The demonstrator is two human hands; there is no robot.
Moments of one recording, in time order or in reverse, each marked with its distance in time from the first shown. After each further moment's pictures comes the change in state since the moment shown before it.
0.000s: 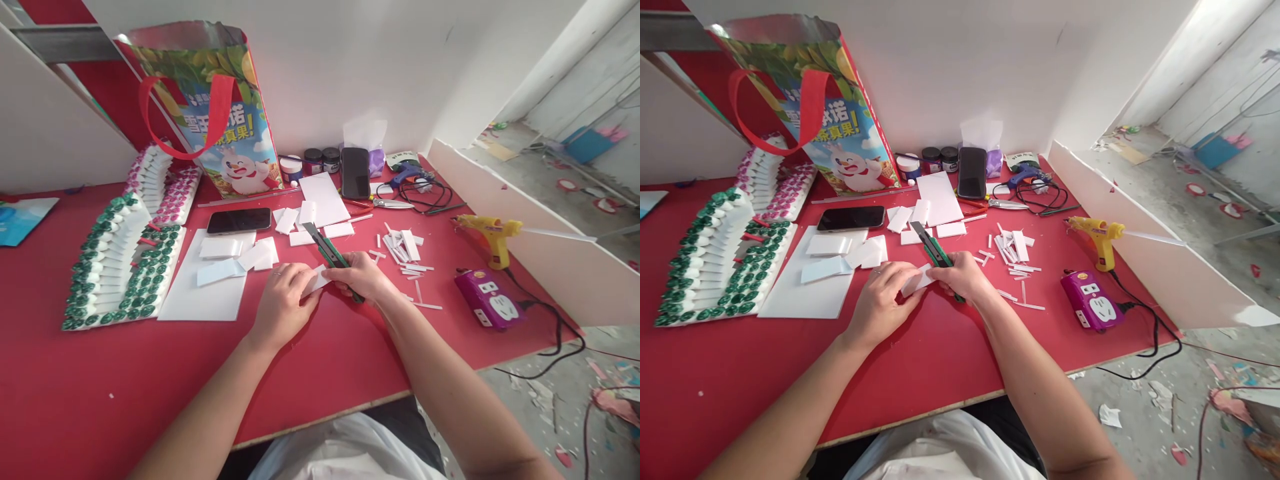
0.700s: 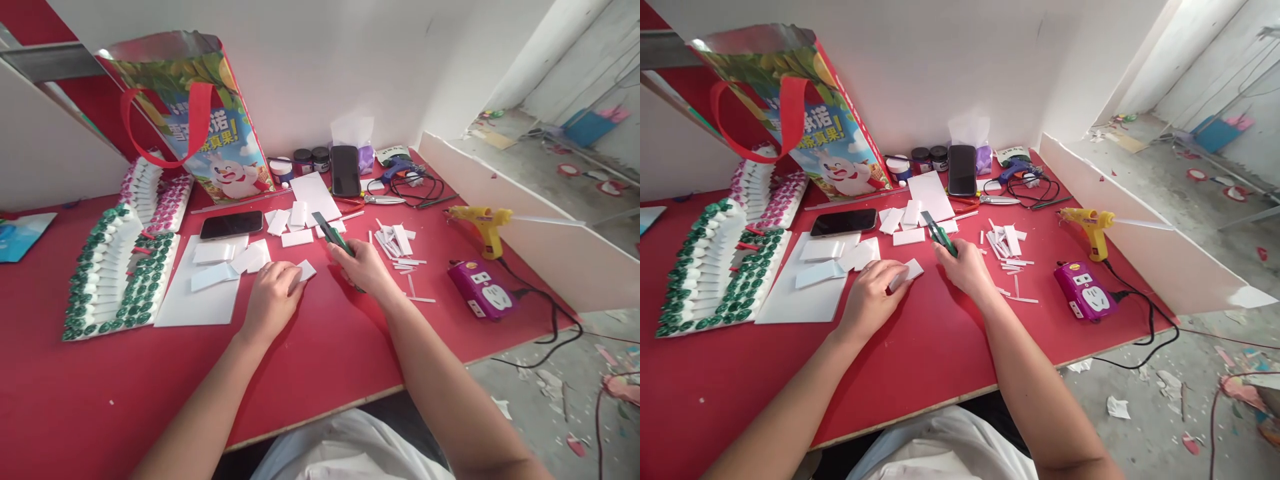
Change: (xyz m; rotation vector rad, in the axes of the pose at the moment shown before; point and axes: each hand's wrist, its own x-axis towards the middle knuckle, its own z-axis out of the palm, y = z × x) left_hand 0.002 -0.013 0.004 0.055 -0.020 -0.055; right_hand -0.004 -0.002 -0.015 -0.353 0.302 -0.086
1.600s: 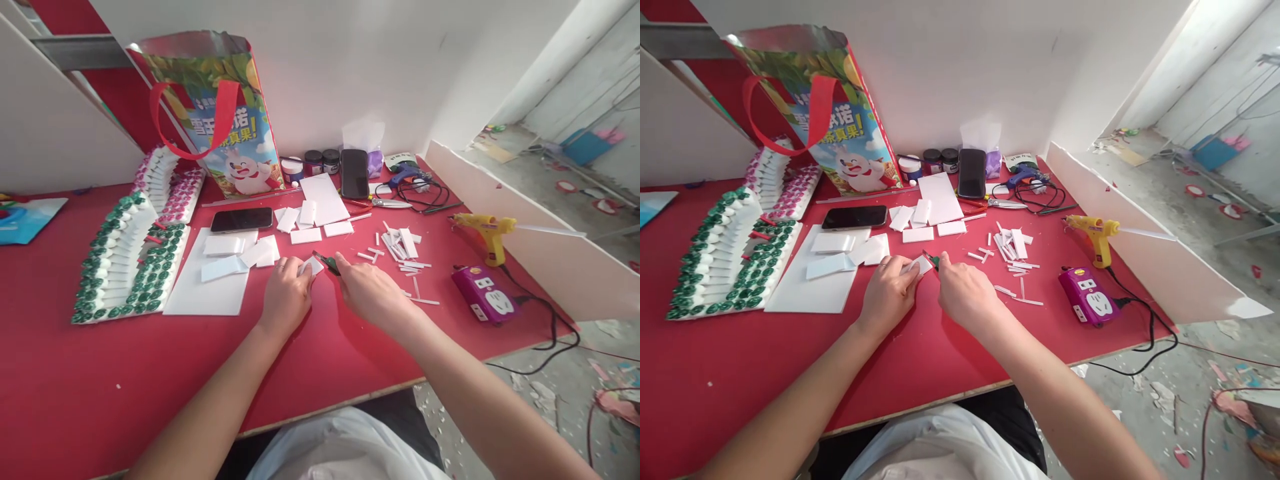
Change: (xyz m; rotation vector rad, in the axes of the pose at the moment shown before) left_hand 0.001 0.008 0.006 0.194 -0.047 0.024; right_hand -0.052 -0.055 0.003 -1.091 -0.330 -0.137
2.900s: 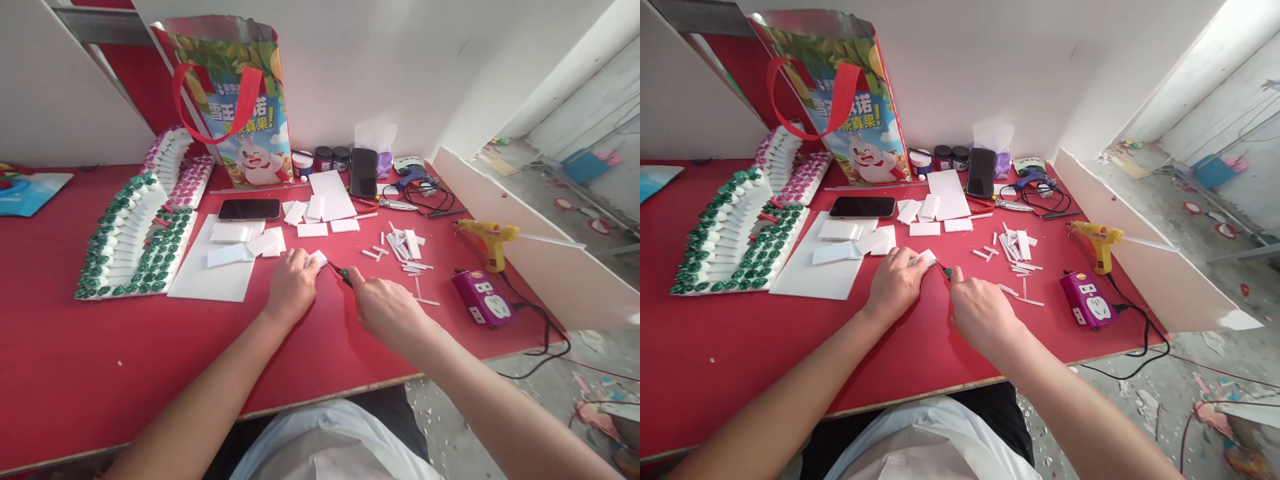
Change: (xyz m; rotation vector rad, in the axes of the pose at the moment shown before) left_hand -0.002 0.000 0.008 0.084 -0.046 -0.080; right_hand -0.028 0.001 0.016 -0.272 0.033 -0.027
